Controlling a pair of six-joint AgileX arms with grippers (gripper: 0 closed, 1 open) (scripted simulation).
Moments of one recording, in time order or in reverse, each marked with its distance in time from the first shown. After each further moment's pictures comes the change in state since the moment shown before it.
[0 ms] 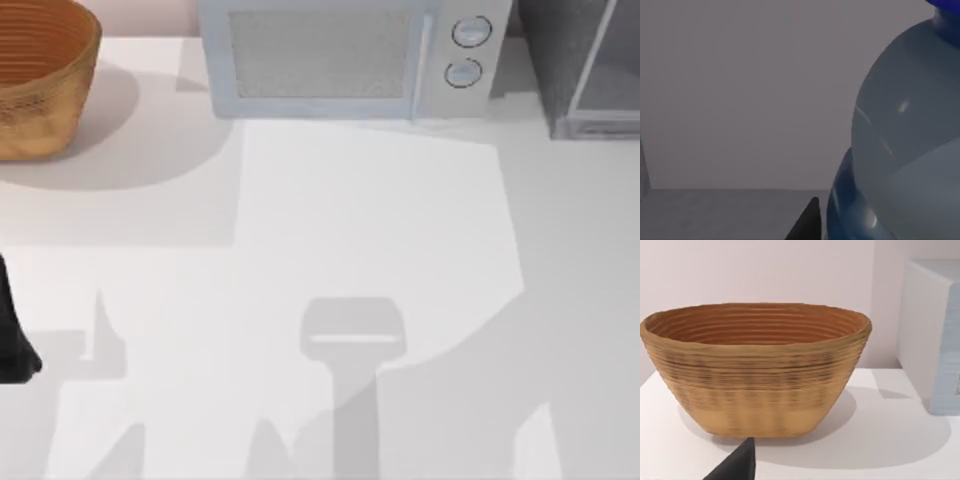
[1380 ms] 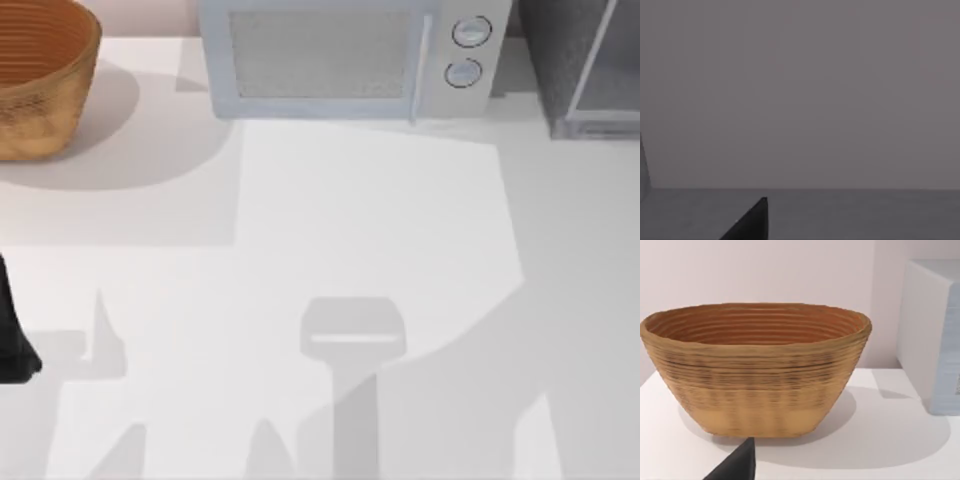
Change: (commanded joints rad) left arm 0.000 0.000 0.000 0.000 0.000 0.000; right arm 0.005 0.015 0.030 -0.022 0.004 0.000
